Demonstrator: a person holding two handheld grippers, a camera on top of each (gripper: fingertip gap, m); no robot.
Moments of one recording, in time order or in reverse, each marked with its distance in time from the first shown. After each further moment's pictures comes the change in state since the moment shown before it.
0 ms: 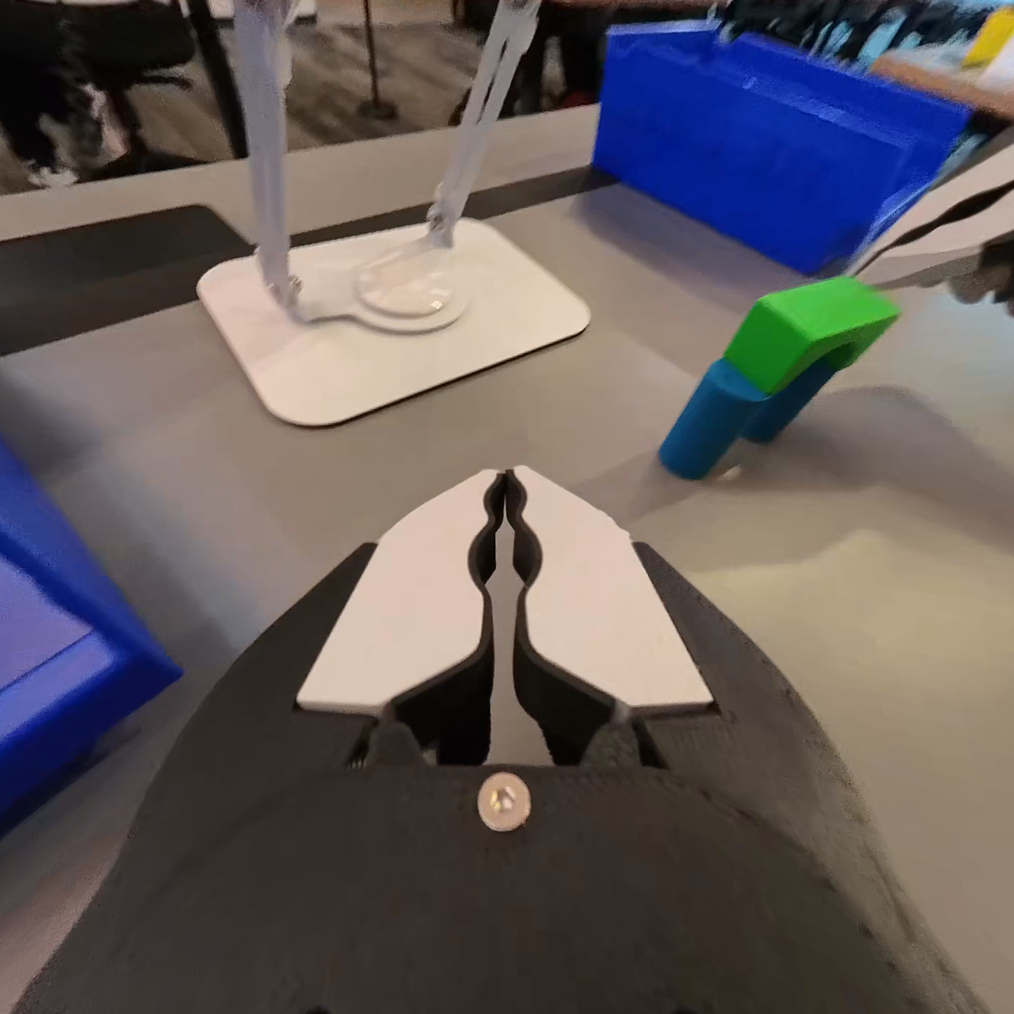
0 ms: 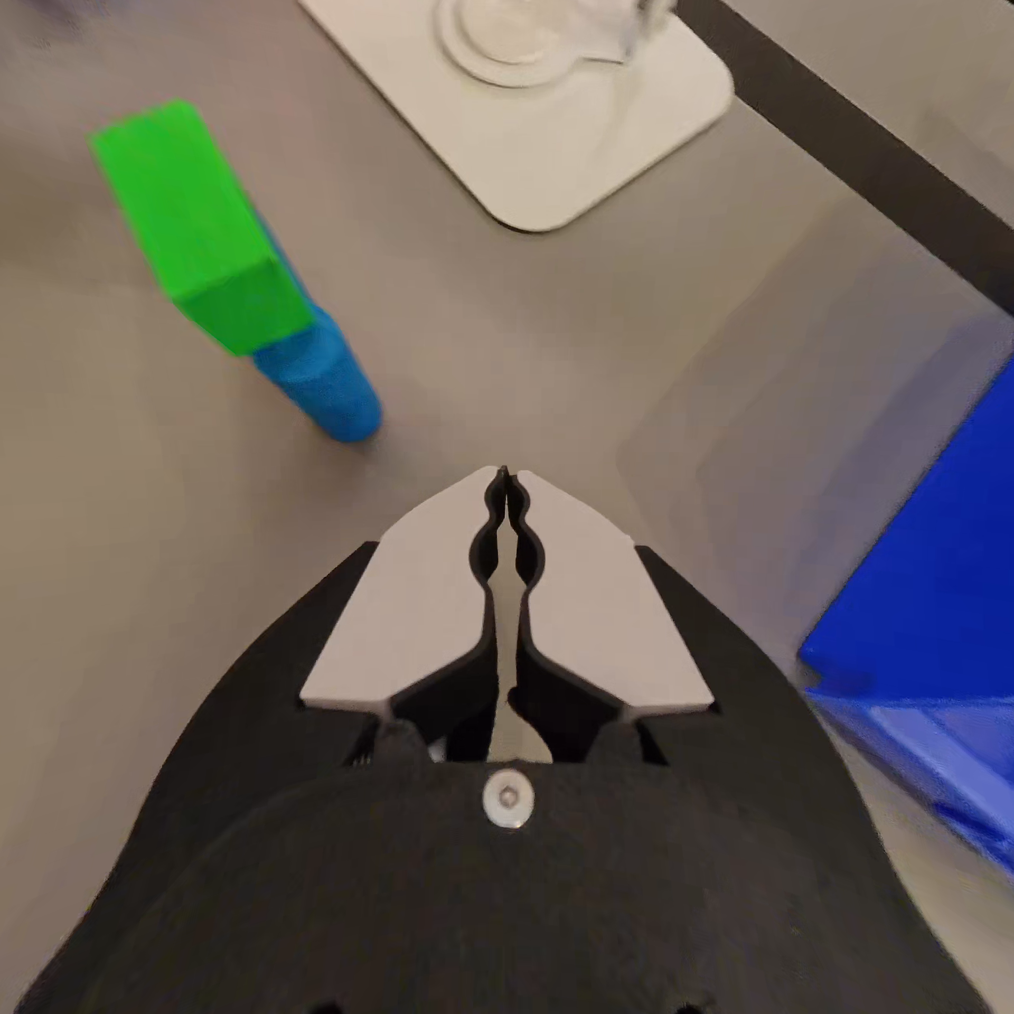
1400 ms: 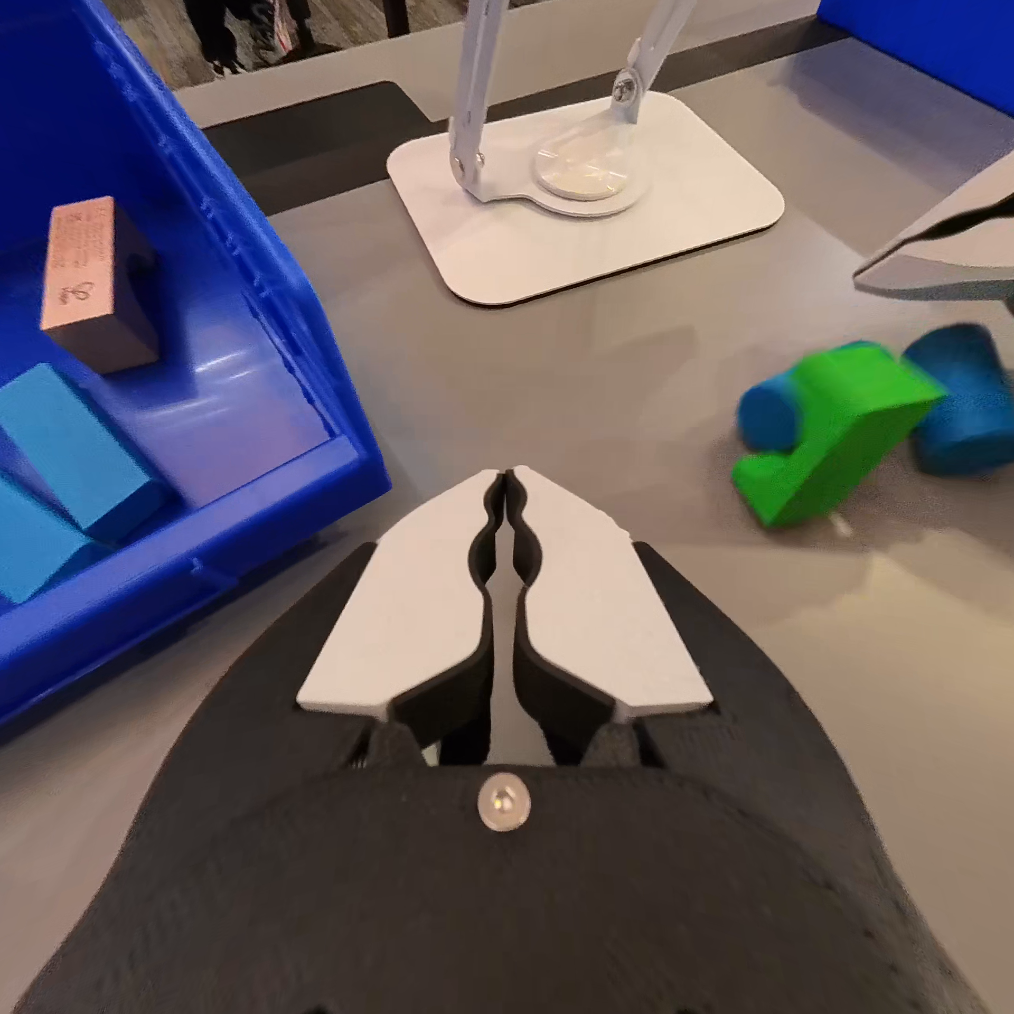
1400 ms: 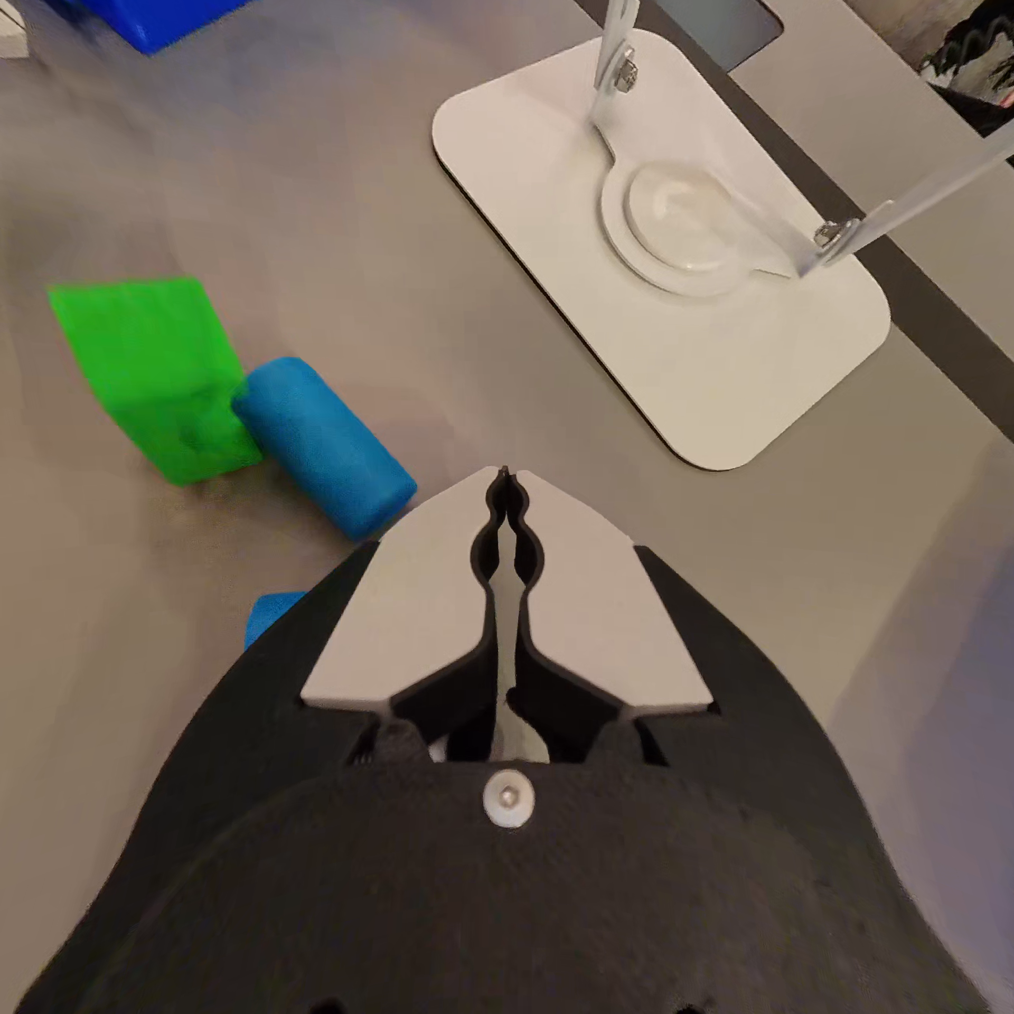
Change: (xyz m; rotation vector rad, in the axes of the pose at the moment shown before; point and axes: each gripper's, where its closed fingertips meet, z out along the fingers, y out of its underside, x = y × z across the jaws) left arm -0.056 0.032 -0.043 -0.139 -0.258 -0.006; right arm -0.090 -0.079 0.102 0.030 0.082 -0.116
